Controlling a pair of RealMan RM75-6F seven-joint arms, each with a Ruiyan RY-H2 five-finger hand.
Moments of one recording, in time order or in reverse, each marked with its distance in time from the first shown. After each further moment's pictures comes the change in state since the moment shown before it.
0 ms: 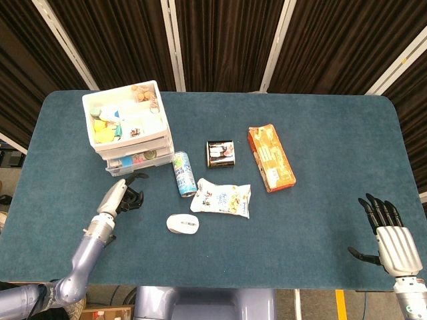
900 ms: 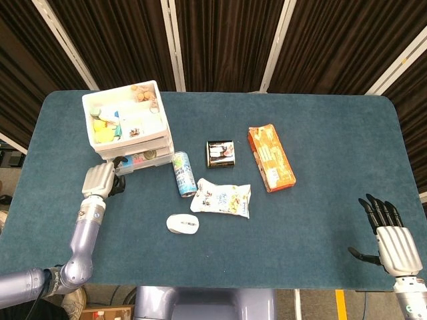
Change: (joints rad) left arm -0.148 0.040 -0.060 -0.016 -0.373 0.138 0.551; right arm 0.000 0.003 0.000 -0.006 0.007 -0.008 -0.001
